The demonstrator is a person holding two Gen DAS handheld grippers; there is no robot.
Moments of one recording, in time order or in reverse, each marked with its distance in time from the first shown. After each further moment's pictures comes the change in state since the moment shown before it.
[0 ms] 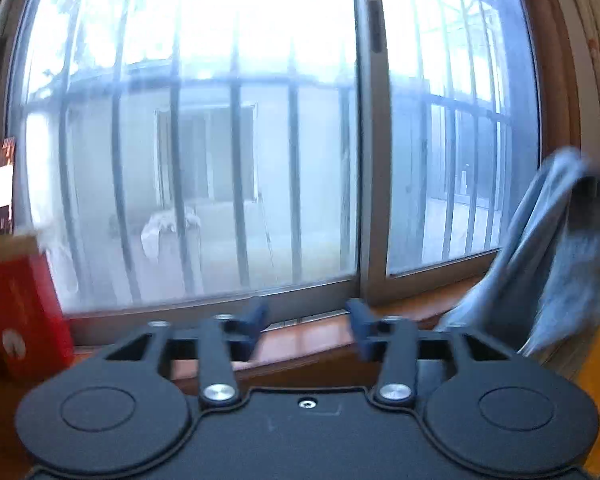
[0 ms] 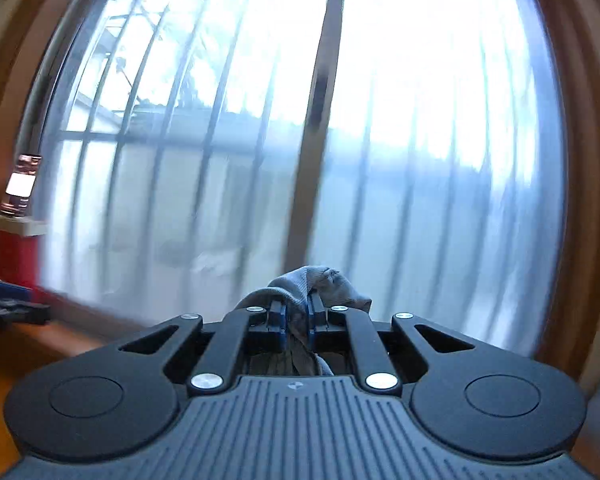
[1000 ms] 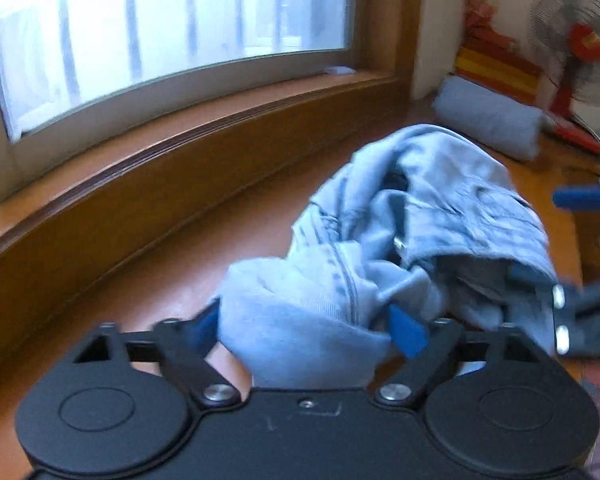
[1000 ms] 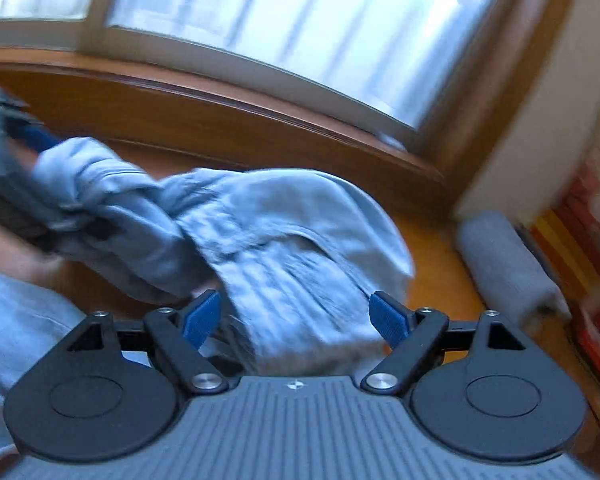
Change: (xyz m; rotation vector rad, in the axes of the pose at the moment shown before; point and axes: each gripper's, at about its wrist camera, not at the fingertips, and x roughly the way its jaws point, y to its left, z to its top) left arm 0.229 -0.287 -0.097 0.134 0.412 -0.486; right arm 0.004 -0.075 -0.195 -0.150 0.665 -0.171
